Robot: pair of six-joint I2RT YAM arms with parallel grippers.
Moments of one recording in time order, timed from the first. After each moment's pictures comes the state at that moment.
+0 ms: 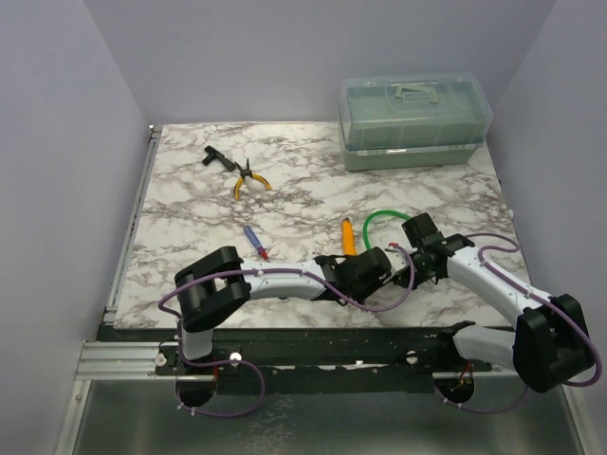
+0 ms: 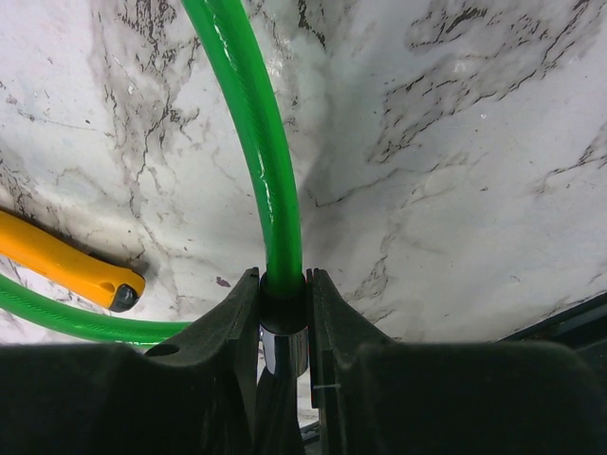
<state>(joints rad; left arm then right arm) -1.23 1.84 1.17 -0.18 -0.11 -0.12 0.39 1.19 0.65 -0.77 0.08 1.50</state>
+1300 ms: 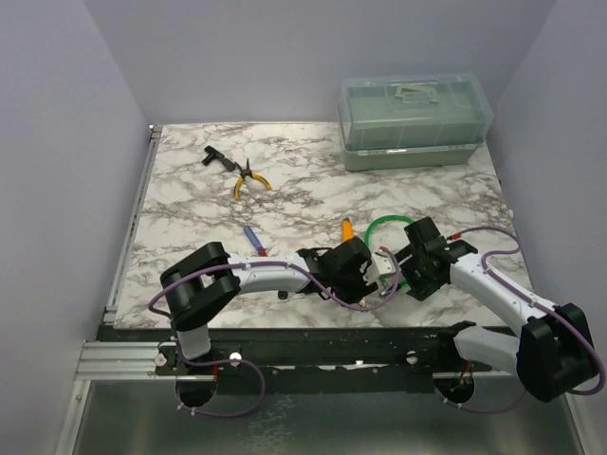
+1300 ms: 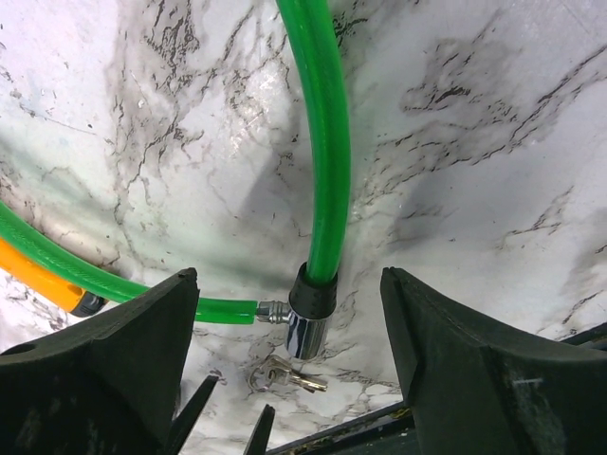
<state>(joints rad) -1.14 1.76 1.05 -0.16 0.17 0.09 0.39 1.14 0.61 -0.73 0.16 1.35</state>
